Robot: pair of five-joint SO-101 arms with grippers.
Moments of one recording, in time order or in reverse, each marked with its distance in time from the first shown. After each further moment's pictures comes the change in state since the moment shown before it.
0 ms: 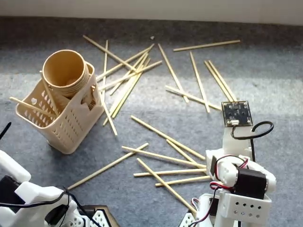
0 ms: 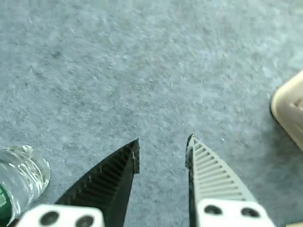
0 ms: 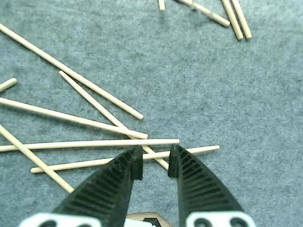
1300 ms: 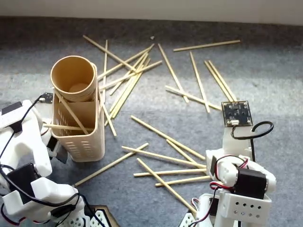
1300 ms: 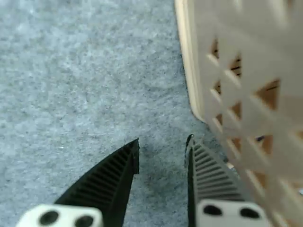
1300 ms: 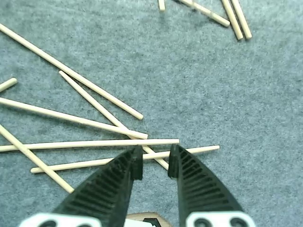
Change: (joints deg) left arm 25.3 0.0 30.4 -2.4 -3.6; right arm 0.0 0.0 0.0 0.0 0.0
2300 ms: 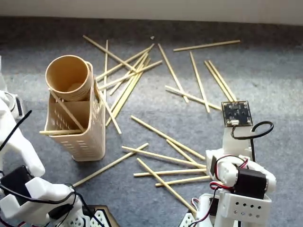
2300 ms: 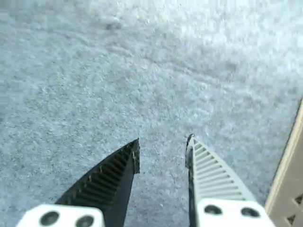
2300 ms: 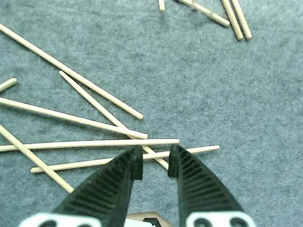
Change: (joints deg) left arm -8.4 0.0 -23.4 -10.8 21.5; right arm 0.0 0.0 0.0 0.0 0.0
